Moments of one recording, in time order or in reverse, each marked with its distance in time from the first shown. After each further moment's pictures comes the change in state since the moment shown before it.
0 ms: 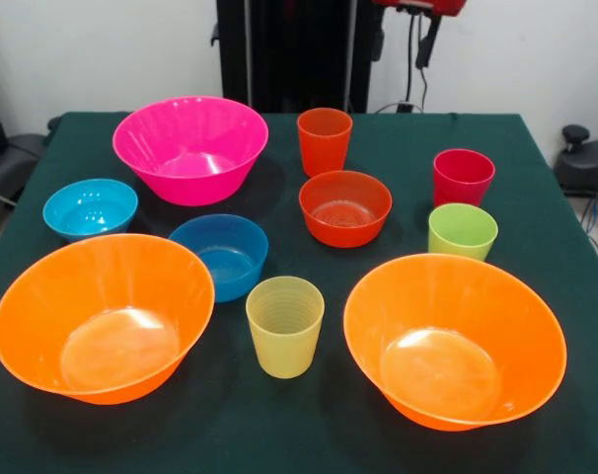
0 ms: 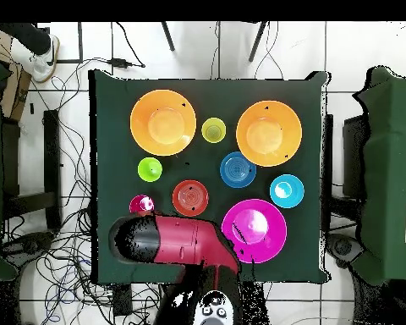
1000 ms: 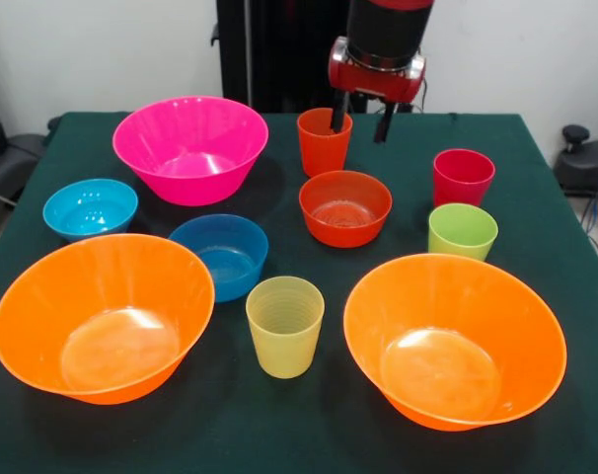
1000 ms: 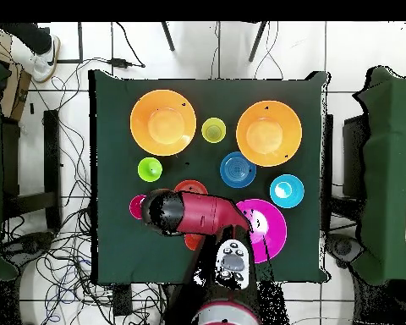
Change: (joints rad) arm -0.065 0.252 0.002 -0.134 0.000 -0.053 0.005
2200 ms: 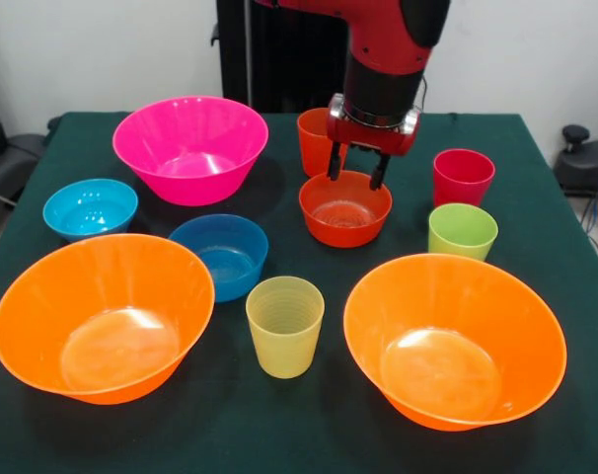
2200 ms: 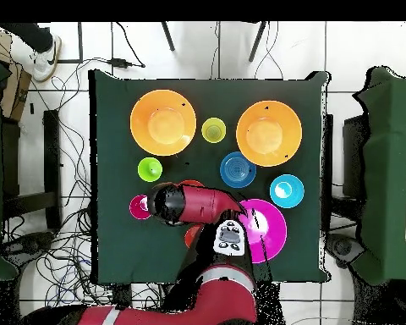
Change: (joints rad) arm -0.005 0.138 0.011 -0.076 0.000 -0.085 0.000
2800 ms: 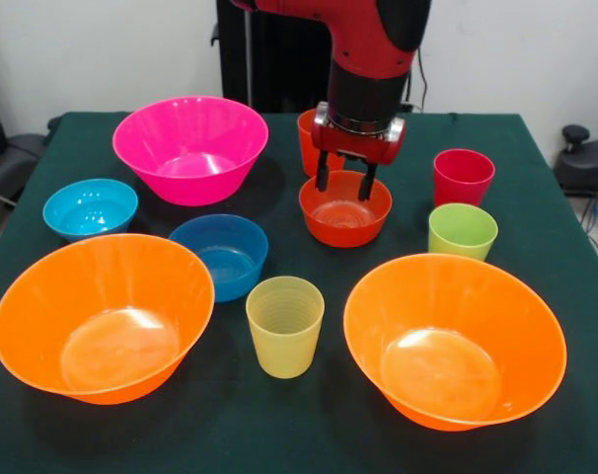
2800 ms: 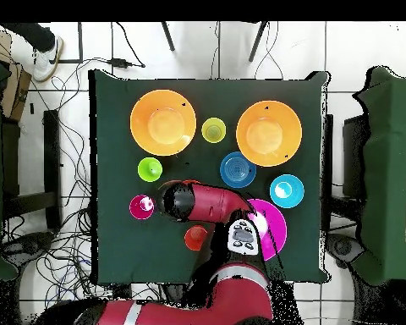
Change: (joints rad) arm -0.050 0.000 0.021 0.000 0.000 -0.055 0.000
